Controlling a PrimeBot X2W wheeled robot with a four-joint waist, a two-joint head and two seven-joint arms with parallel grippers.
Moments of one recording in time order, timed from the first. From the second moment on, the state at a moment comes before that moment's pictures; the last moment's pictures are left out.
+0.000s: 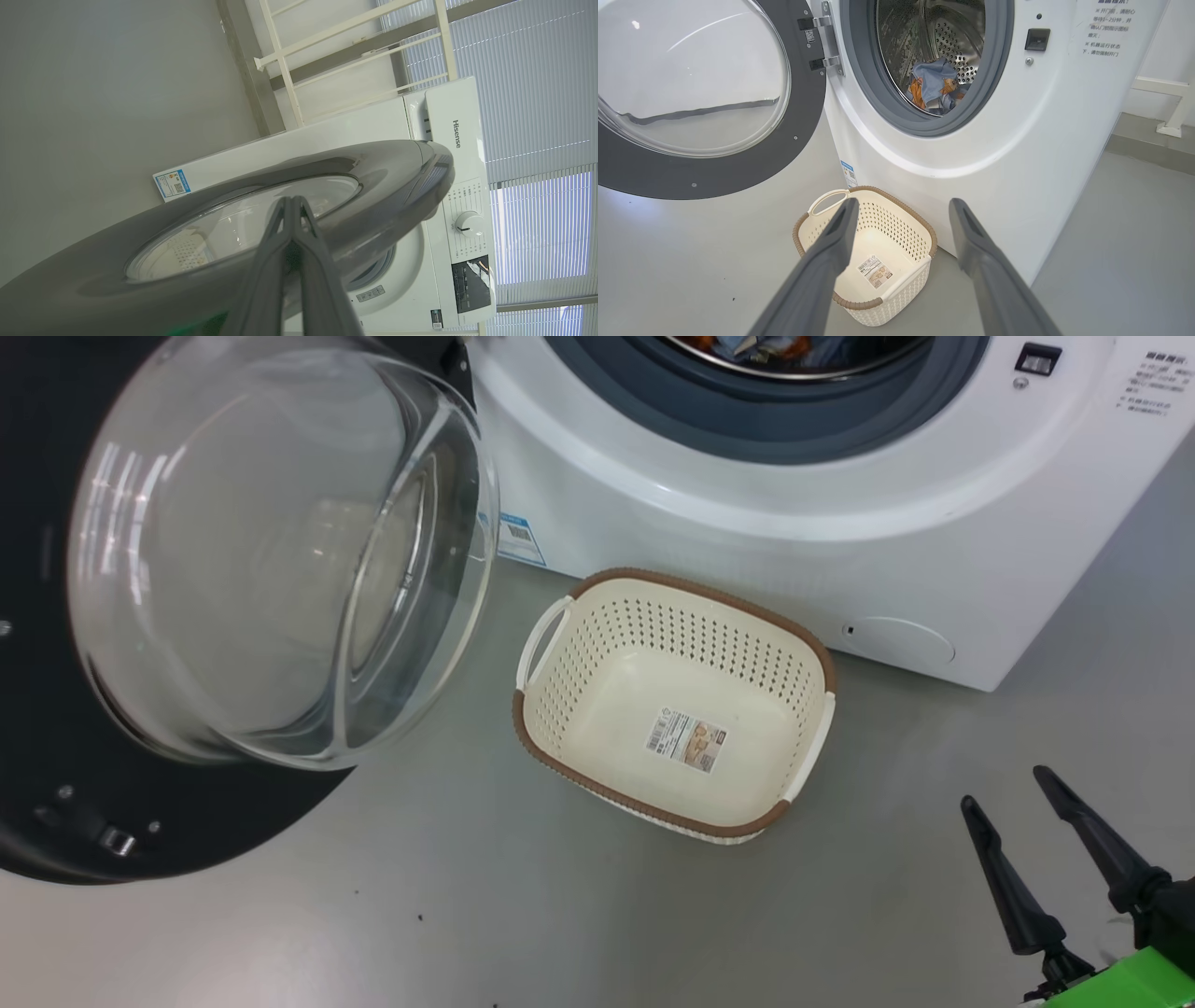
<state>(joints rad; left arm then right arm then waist) -0.33 0.57 0.29 0.21 -1.88 0.09 0.67 0.08 -0.39 0.06 -0.13 0.30 0.12 -0.19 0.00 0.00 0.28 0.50</state>
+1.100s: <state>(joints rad) -0.16 0.54 0.15 -0.07 -1.87 0.10 0.83 0.08 -0.27 0.11 -0.02 0.29 0.12 -0.25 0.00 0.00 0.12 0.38</state>
